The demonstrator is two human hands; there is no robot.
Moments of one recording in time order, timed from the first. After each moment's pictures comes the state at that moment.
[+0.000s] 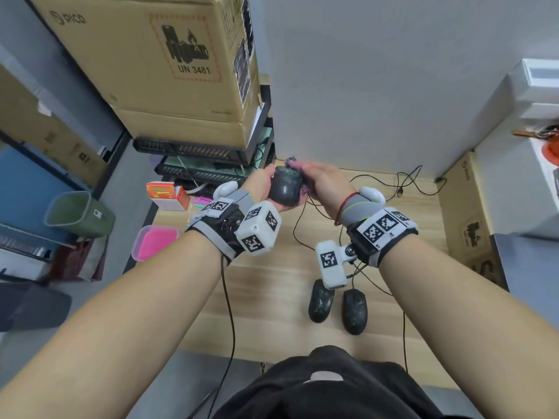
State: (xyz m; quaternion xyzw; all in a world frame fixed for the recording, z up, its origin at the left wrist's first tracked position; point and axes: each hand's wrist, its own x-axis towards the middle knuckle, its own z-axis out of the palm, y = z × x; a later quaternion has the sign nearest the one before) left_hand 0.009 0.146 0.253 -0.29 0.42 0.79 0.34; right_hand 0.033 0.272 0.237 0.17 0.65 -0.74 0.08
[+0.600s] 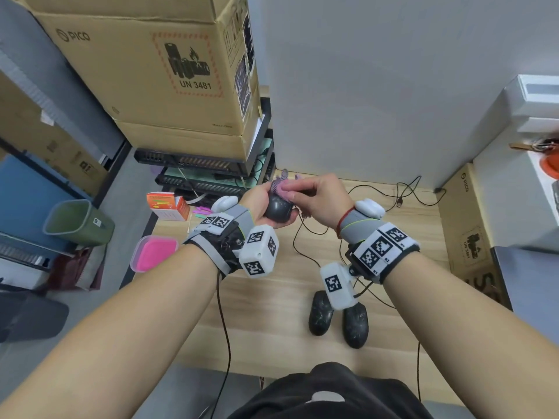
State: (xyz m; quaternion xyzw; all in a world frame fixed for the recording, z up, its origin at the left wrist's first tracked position) left_hand 0.009 0.137 0.250 -0.29 0.48 0.75 0.35; right_hand 0.049 0.274 0.251 -0.01 0.82 -0.57 0.01
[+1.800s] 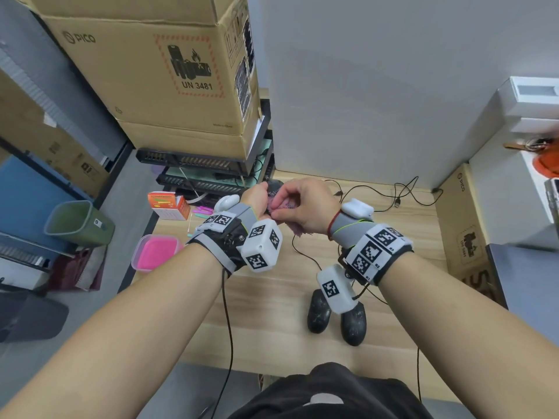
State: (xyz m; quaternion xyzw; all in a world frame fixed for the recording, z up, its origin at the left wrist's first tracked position) left_hand 0.012 0.139 0.244 -0.31 0.48 0.78 0.27; right_hand 0.063 0.259 0.260 -0.07 0.88 -0.46 0.06
